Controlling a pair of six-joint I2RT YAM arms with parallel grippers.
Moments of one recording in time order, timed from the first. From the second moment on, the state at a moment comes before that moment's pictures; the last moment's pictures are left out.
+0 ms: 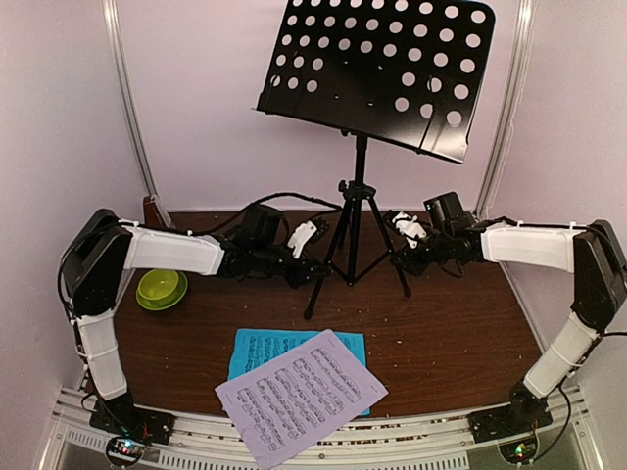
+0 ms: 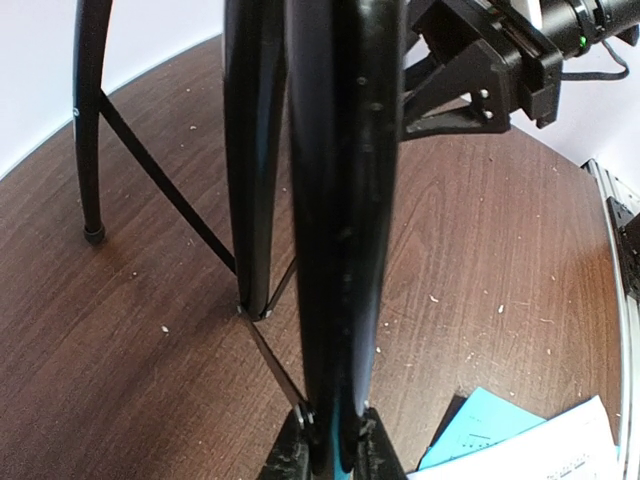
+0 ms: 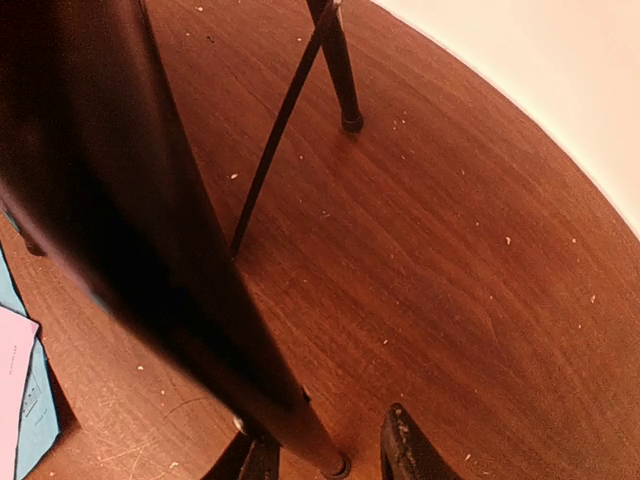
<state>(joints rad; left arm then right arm) -0.75 1.92 1.25 0.11 0.45 0.05 0.44 1.61 1.06 -0.20 -0.15 -0.32</state>
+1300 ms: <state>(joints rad) -0.75 1.88 1.24 0.03 0.39 0.09 0.41 1.60 1.06 -0.24 -0.22 -0.47</state>
